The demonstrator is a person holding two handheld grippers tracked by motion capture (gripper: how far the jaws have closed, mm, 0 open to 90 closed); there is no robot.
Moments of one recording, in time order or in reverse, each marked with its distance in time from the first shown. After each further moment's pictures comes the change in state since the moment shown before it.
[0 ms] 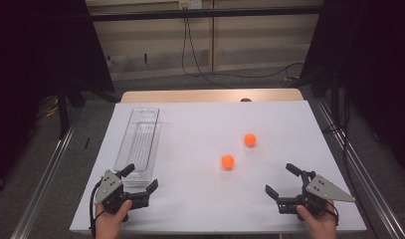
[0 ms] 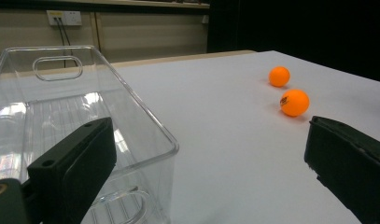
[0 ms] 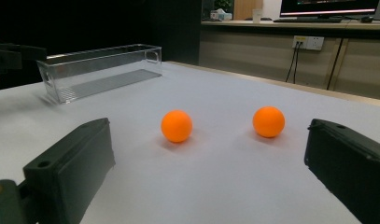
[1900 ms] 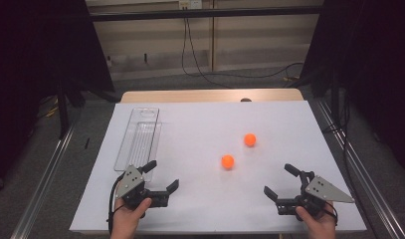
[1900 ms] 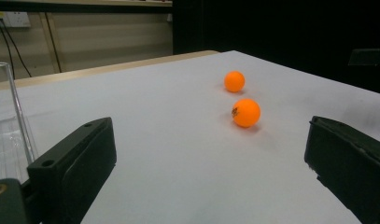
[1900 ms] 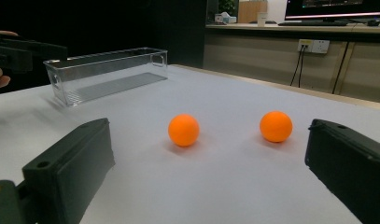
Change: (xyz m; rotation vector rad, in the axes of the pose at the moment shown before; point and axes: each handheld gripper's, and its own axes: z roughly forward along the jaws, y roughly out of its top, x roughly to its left) left arm -0.038 0.019 0.032 0.018 -0.135 0.032; right arm 0.004 0.002 0.000 -0.012 0.018 -0.003
